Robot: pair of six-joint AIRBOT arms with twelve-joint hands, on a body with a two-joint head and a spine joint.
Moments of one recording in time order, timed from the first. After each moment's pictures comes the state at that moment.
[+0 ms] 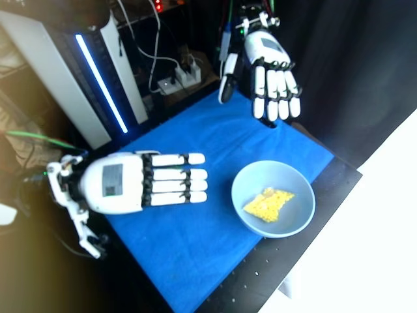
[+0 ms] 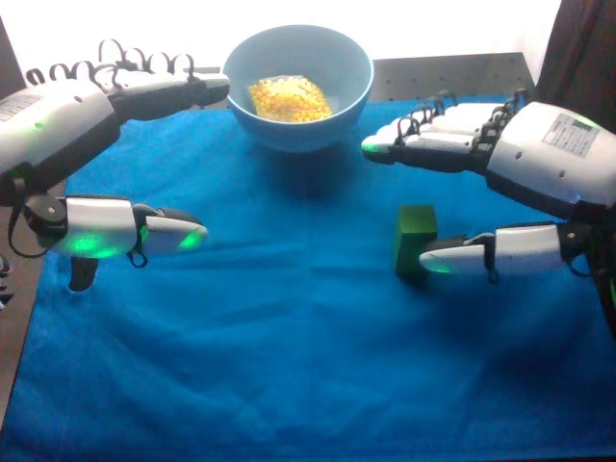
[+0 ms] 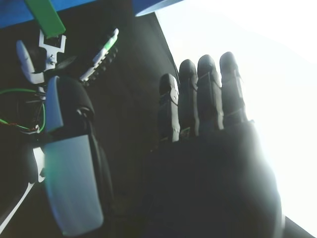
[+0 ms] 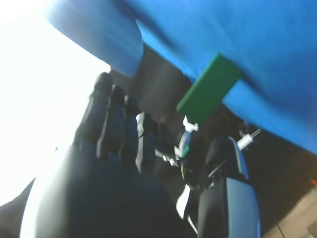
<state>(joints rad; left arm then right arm) 0.86 -0.85 1.00 -0.10 -0.87 0.92 -0.88 -1.22 1.44 -0.32 1.01 -0.43</state>
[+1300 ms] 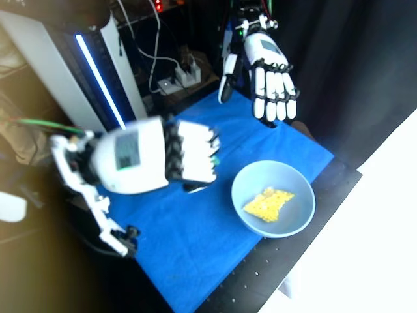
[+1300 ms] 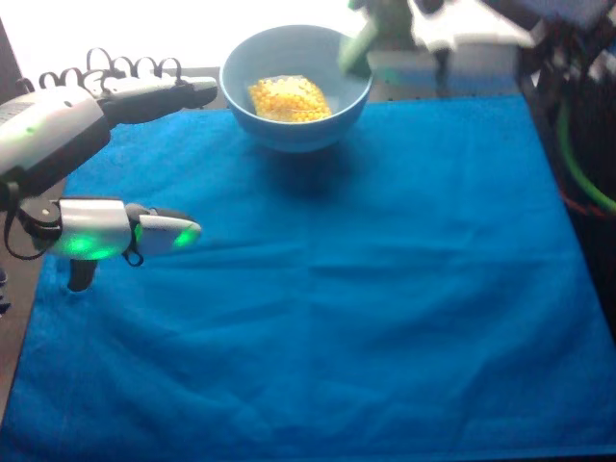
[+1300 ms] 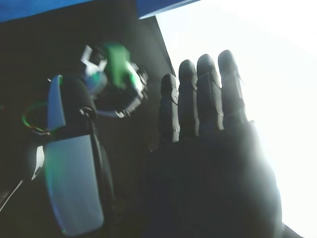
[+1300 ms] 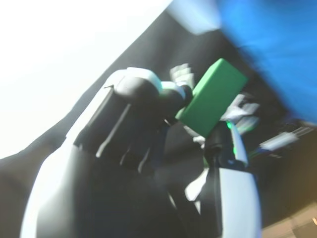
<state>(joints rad) 0.89 -0.85 1.00 -0.14 -0.88 0.91 -0.54 -1.31 1.59 -0.31 1.03 -0.43</state>
